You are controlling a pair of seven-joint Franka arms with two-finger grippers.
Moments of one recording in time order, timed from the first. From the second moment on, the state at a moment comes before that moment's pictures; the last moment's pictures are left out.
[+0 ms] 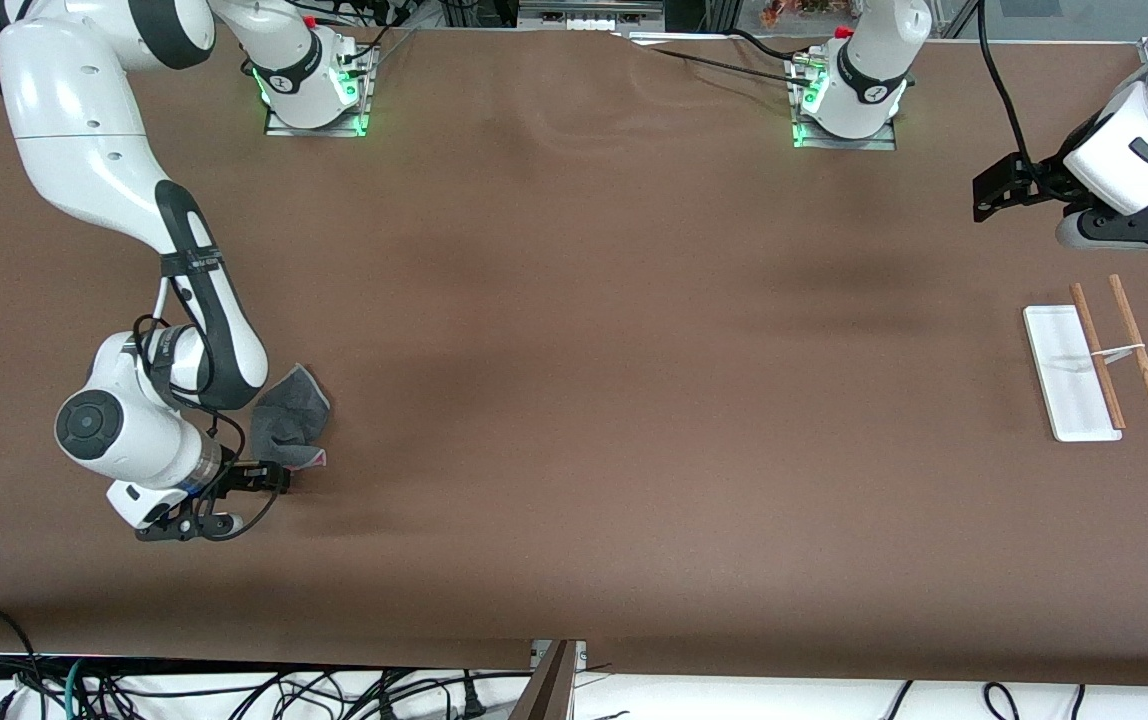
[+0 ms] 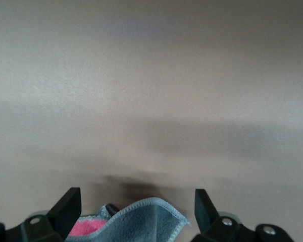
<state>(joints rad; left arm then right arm) -0.03 -0.02 -0.07 -1.60 0.02 1.44 -0.06 0.02 0.88 0.05 -1.34 -0.06 2.30 -0.02</state>
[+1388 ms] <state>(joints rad) -0.02 -0.02 -0.07 -1.60 0.02 1.44 -0.06 0.01 0.91 0.03 -1.33 -0.07 2.21 -0.02</state>
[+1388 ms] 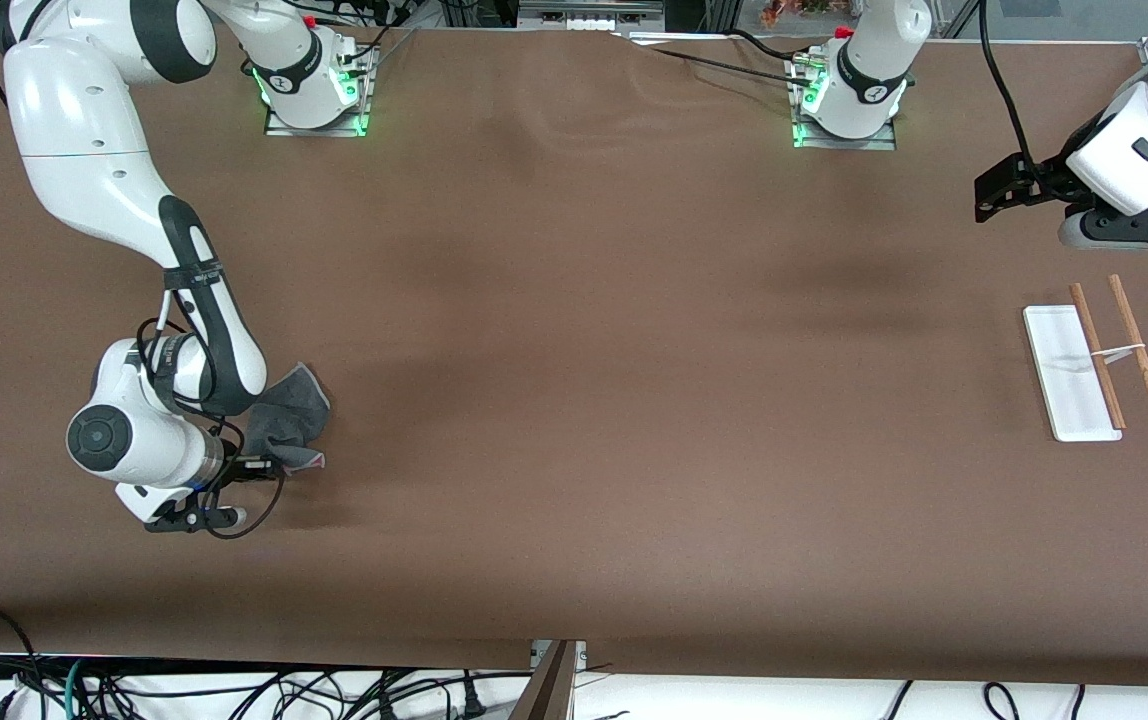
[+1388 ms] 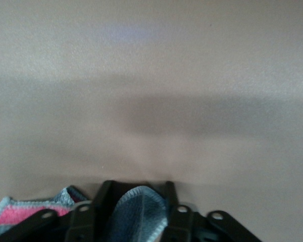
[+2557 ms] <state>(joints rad) -0.02 -0.02 -0.07 -1.60 0.02 1.44 -0.06 0.11 0.62 0.28 -1.15 -0.07 1.82 -0.01</state>
